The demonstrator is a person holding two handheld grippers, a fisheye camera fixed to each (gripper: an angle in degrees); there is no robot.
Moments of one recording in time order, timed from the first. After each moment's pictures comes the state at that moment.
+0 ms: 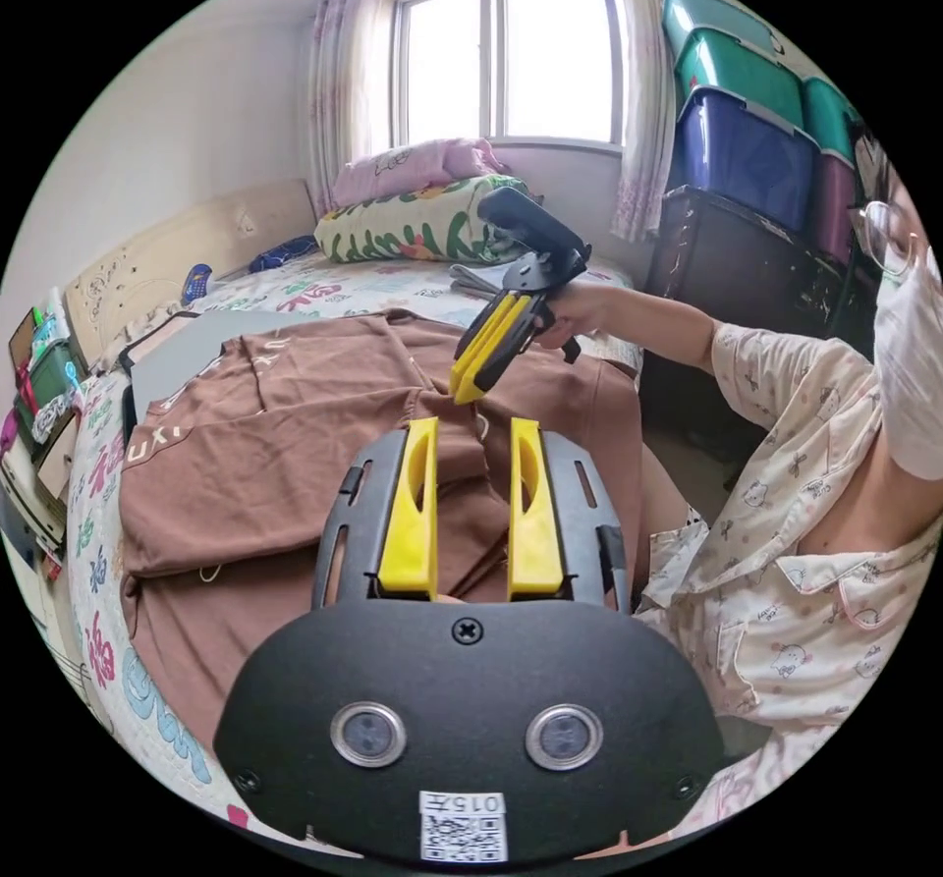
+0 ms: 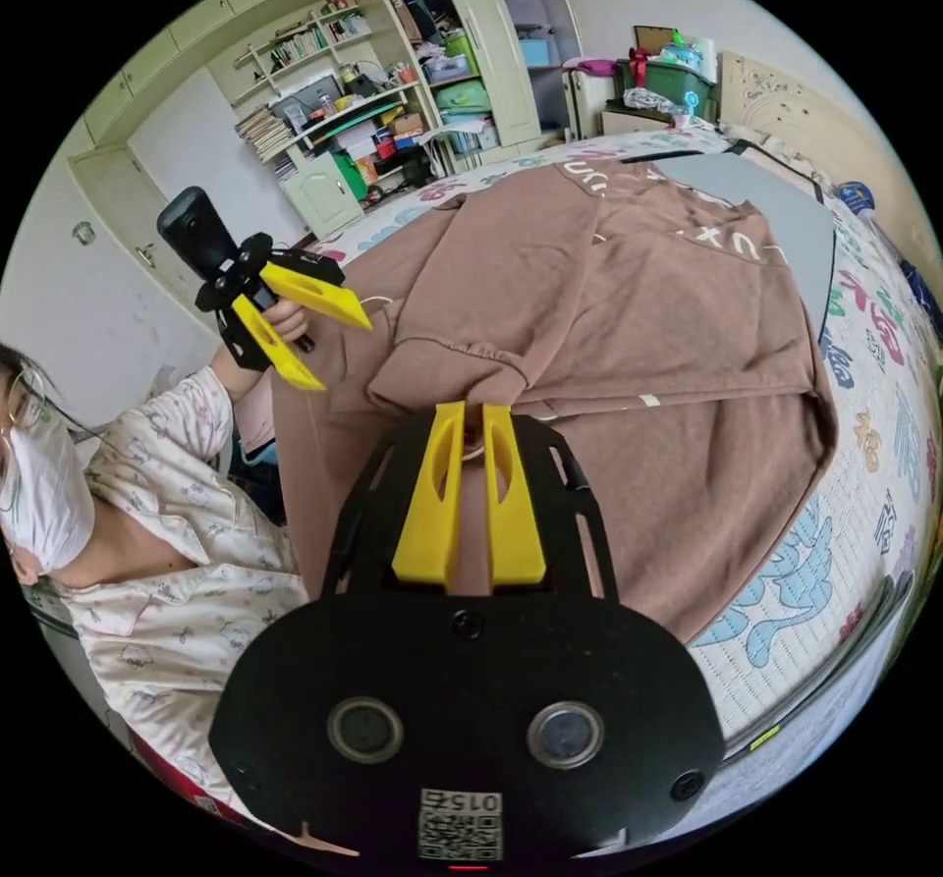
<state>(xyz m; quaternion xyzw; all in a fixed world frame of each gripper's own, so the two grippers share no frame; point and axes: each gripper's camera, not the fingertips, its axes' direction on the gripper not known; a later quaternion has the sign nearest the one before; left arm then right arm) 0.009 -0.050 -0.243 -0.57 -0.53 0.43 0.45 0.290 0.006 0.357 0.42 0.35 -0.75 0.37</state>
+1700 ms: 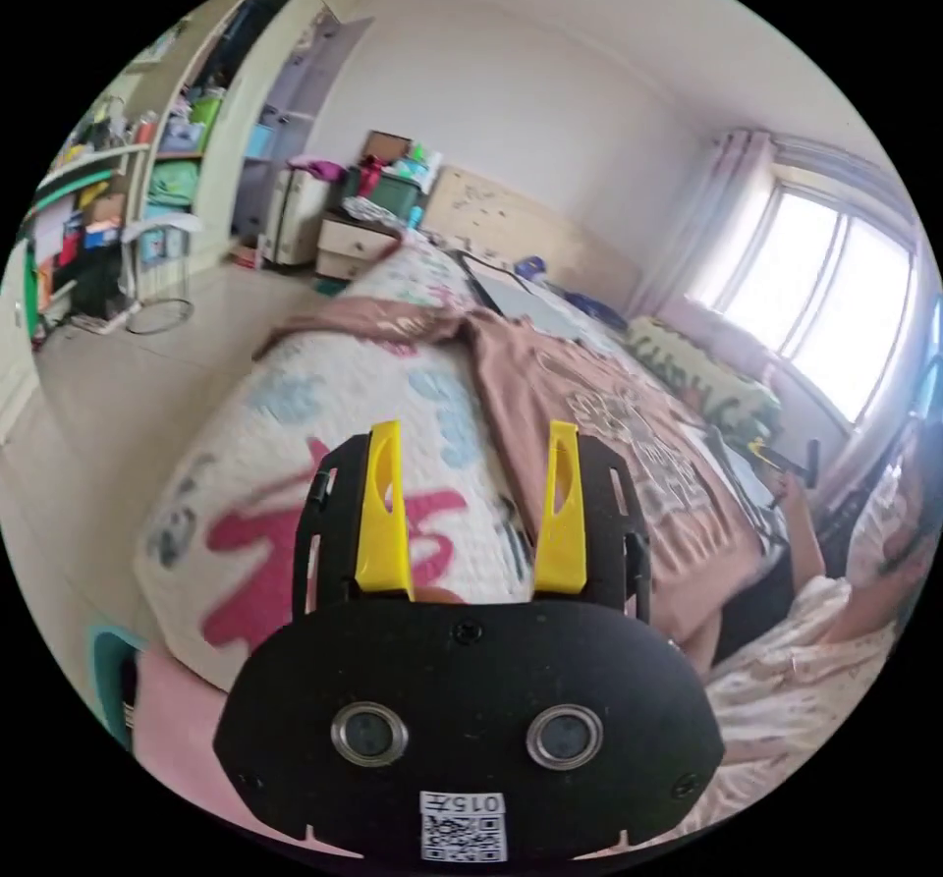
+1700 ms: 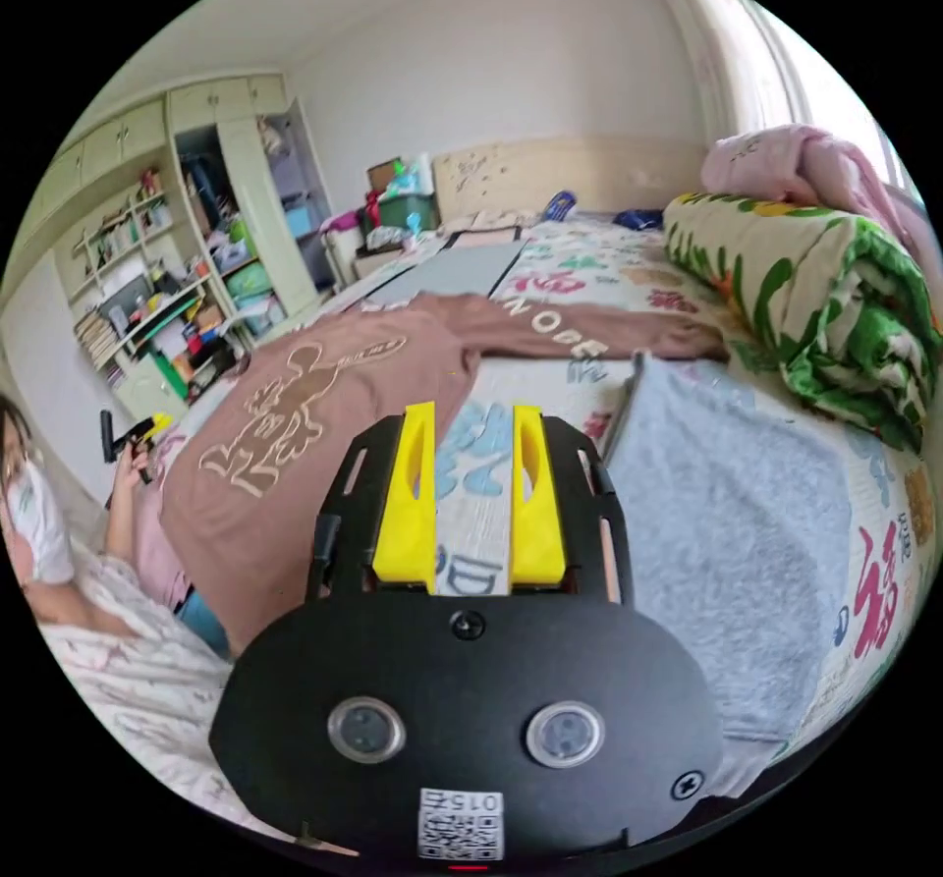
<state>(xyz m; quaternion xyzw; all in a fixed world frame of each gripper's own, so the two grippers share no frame) -0.085 0.241 -0.385 -0.14 -0.74 0.38 0.53 0.475 0.062 0.202 0.71 0.16 -0.59 0.35</state>
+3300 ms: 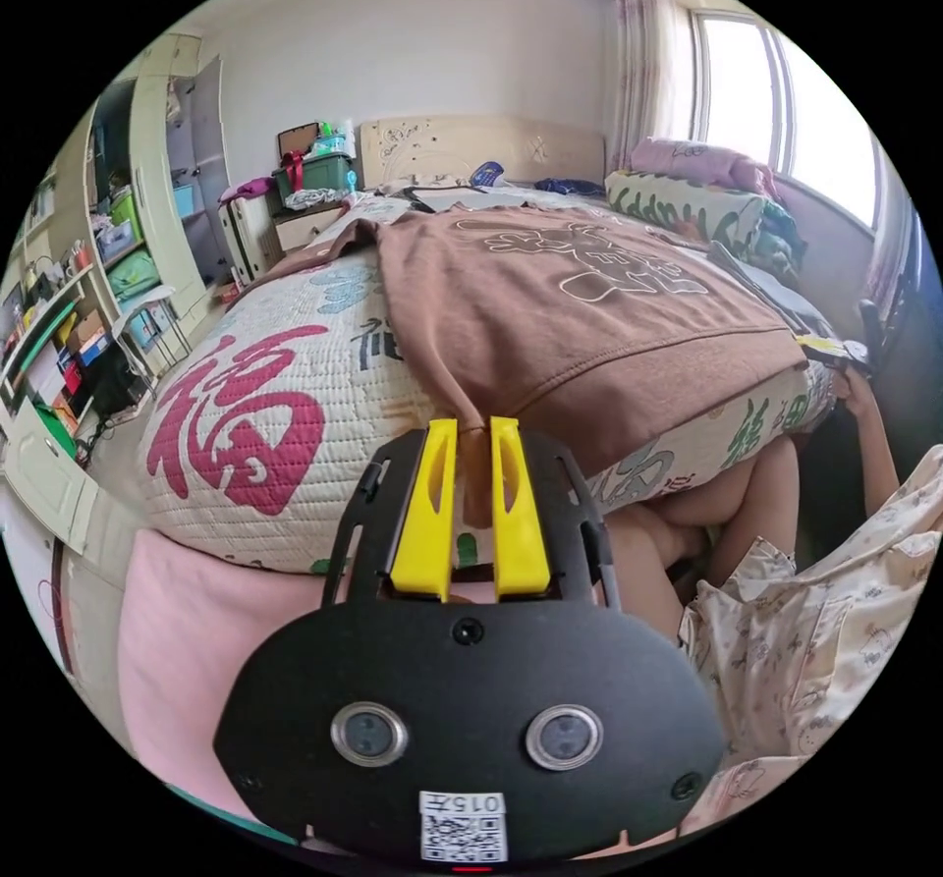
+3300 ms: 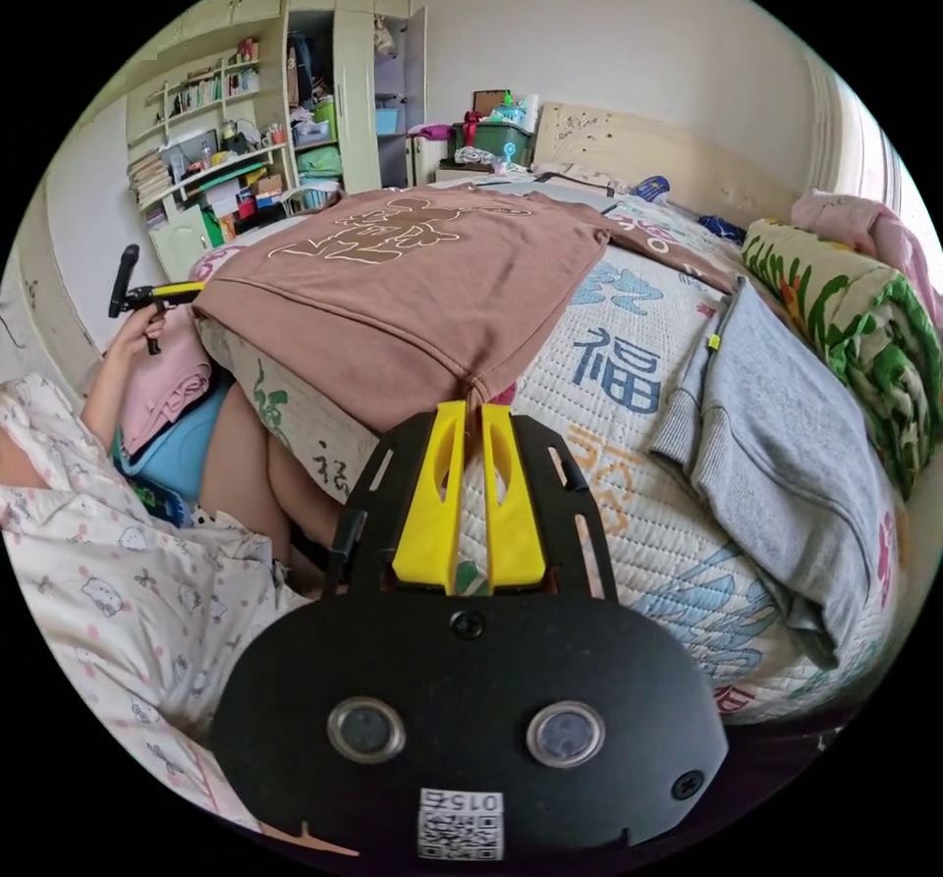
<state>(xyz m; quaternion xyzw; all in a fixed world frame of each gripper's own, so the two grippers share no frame) -0.064 0.448 -0.172 -0.27 -0.80 0.41 0.35 0.476 -0.226 0.126 0.67 0.32 -0.61 0.30</state>
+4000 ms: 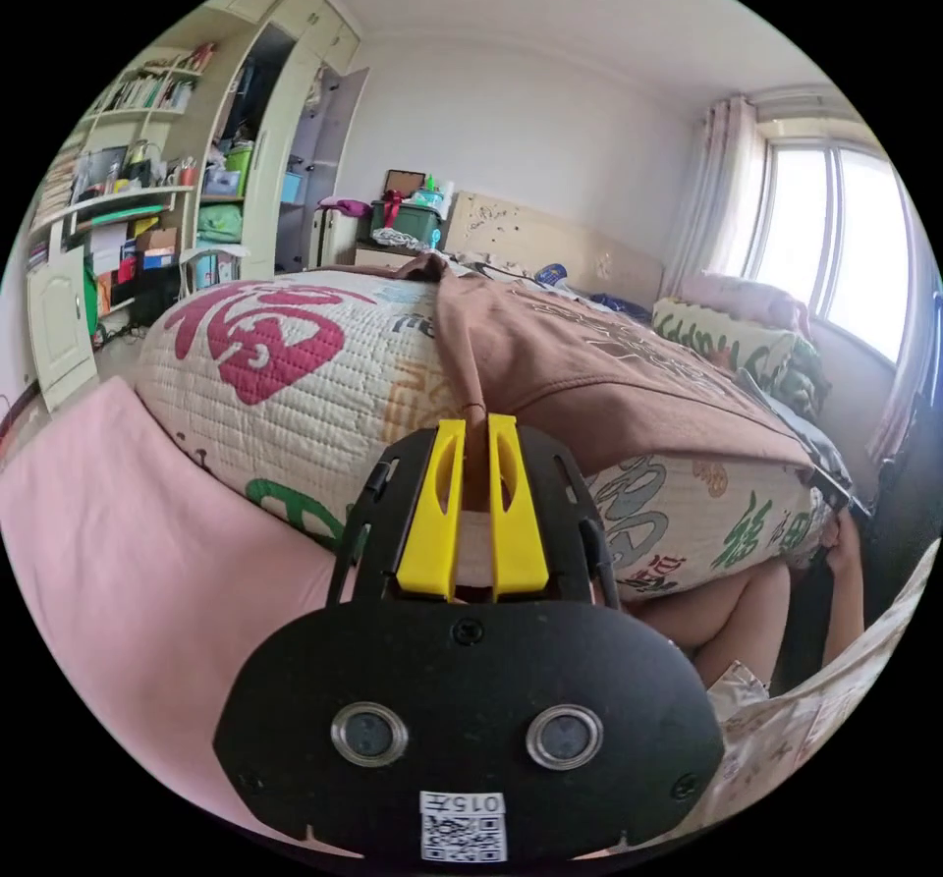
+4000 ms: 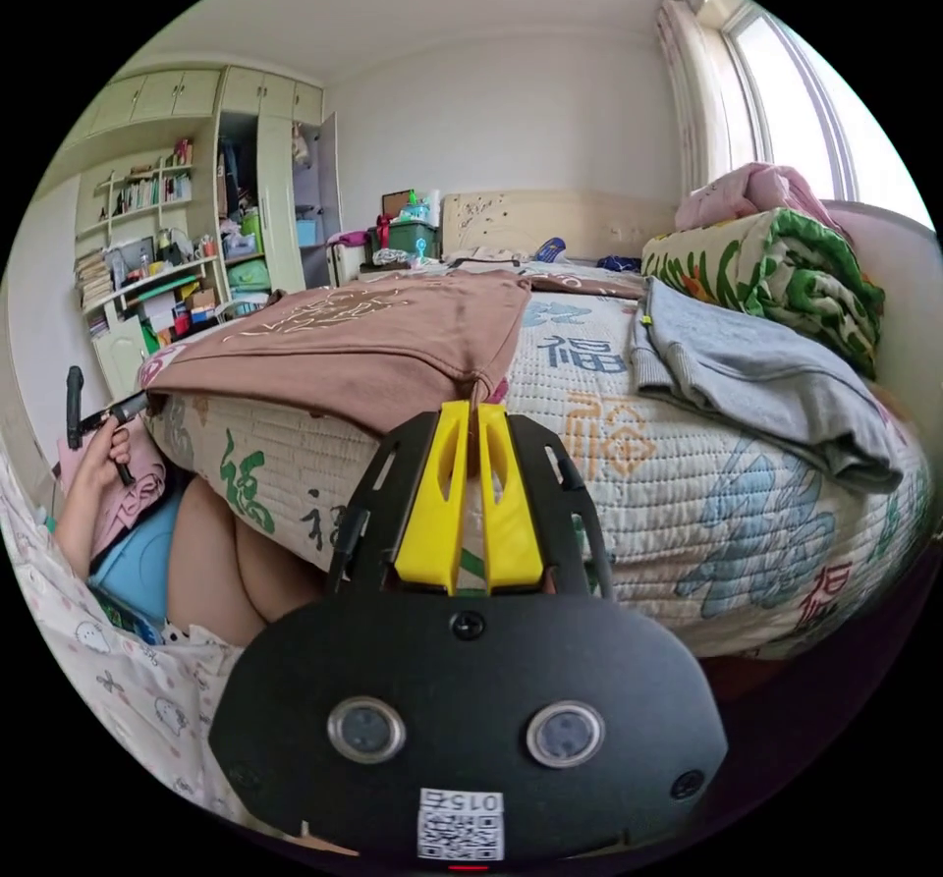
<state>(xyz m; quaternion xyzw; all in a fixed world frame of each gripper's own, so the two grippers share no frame) 0.102 0.472 -0.353 -0.08 -0.76 0.46 0.44 0.464 -0.341 0.177 0.78 0.16 -0.56 0.23</state>
